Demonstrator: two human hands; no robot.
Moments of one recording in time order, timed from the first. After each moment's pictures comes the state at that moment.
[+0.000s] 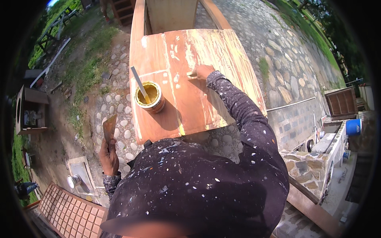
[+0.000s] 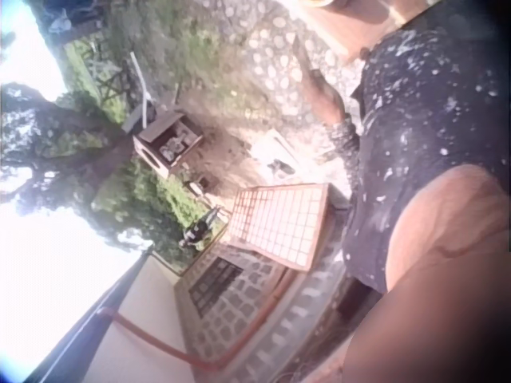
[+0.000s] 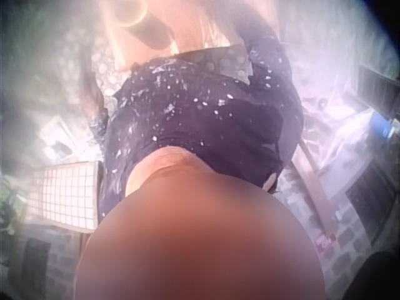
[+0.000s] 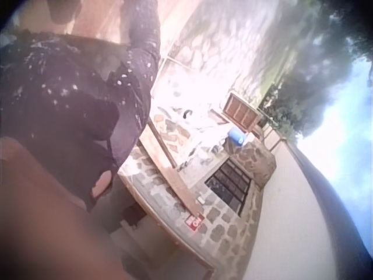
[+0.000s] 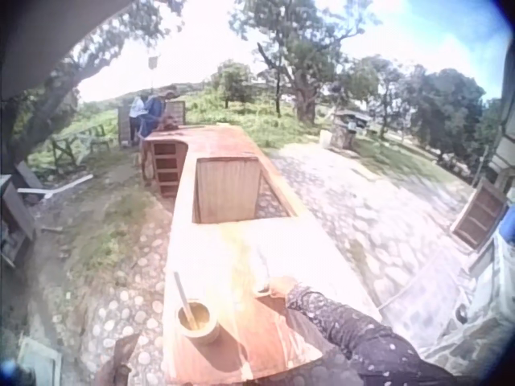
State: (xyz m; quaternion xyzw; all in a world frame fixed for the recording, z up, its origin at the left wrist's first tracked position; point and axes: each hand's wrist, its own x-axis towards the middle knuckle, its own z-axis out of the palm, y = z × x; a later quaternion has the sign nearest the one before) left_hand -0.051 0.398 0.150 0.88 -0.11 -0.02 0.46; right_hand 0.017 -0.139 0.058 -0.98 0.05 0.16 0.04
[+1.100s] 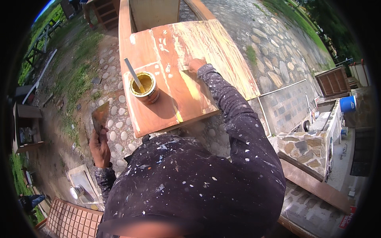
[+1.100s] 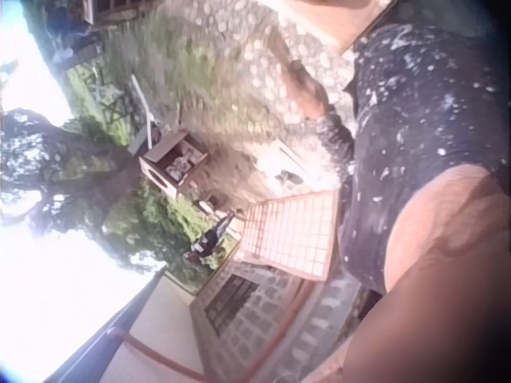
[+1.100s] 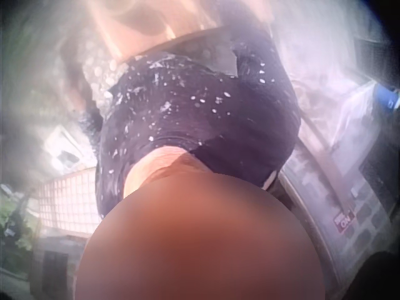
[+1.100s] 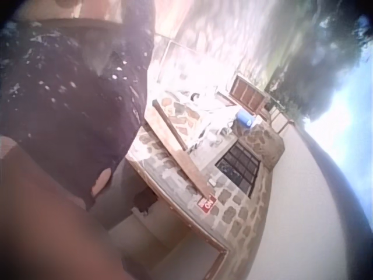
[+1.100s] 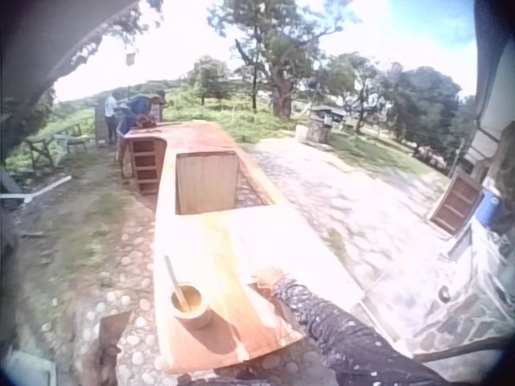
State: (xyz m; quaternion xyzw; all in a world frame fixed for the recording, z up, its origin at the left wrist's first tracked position) left_hand -0.025 0.423 0.155 0.82 -0.16 -0.06 0.54; right_hand -0.019 -0.109 0.057 -0.98 0.14 0.15 0.02
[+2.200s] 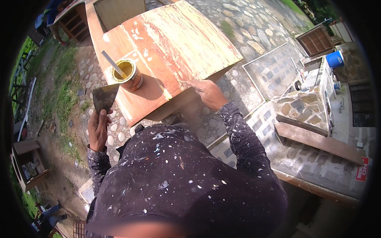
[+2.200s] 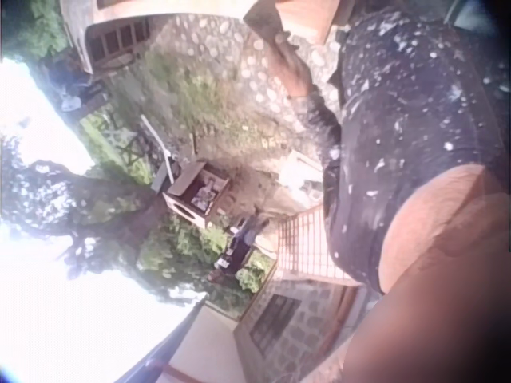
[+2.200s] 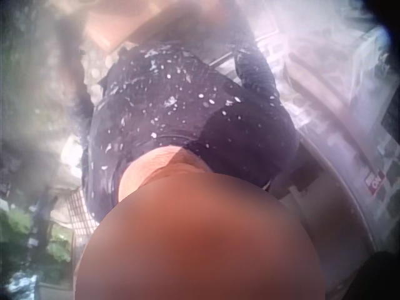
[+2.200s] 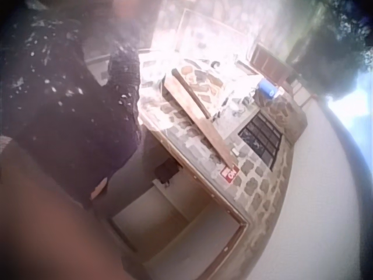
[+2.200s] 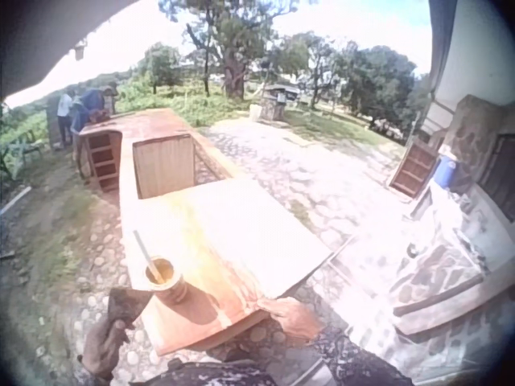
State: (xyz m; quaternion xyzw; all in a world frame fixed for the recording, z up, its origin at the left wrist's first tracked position) left_hand -0.007 0.391 0.167 0.74 -0.31 -0.23 0.55; right_hand -0.275 0.079 0.148 -0.93 0.23 -0.09 0.29
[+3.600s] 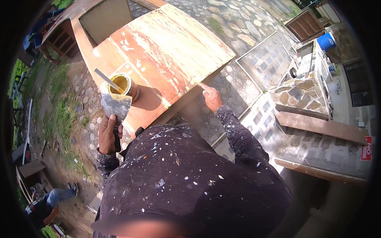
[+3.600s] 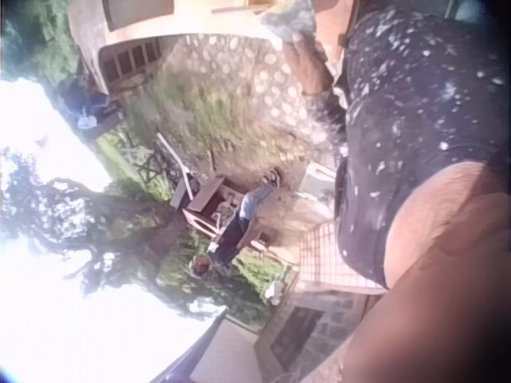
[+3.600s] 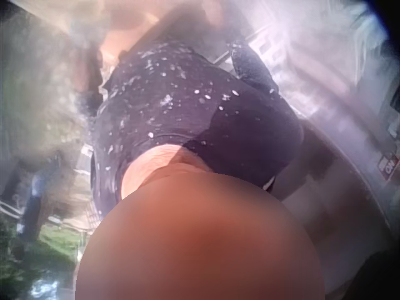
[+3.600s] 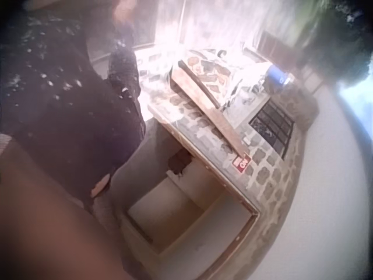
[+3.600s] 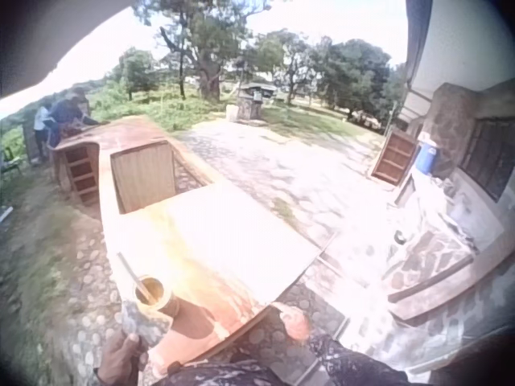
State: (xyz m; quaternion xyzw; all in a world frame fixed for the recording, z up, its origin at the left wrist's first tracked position) left_hand 0.004 0.344 0.163 0.59 -0.21 -0.45 0.64; right_hand -0.299 0.048 0.042 -0.80 0.40 -0.26 0.37
